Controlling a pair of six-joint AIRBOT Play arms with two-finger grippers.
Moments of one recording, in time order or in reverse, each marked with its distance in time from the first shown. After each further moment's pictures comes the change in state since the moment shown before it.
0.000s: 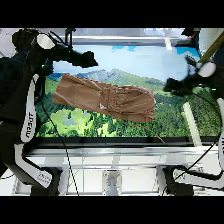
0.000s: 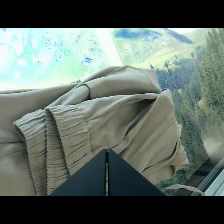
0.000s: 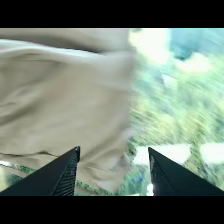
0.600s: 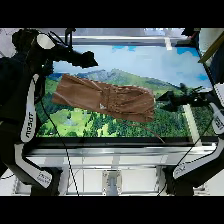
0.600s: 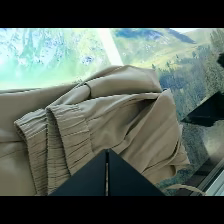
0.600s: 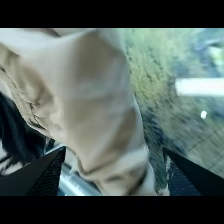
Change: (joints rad) left arm -0.002 -0.001 0.000 0.003 0.000 -0.005; right arm -0.204 -0.446 -0.103 0.567 0.092 -0.372
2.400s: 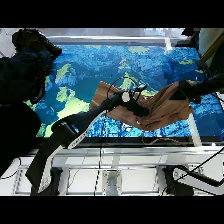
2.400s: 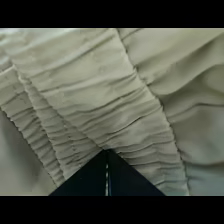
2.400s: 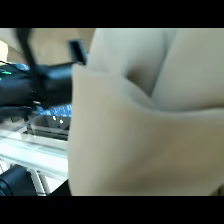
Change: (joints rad) left arm -0.617 -0.372 -0.104 0.026 0.348 -0.039; right arm 0.135 0.556 0.138 -0.332 0.257 0.388
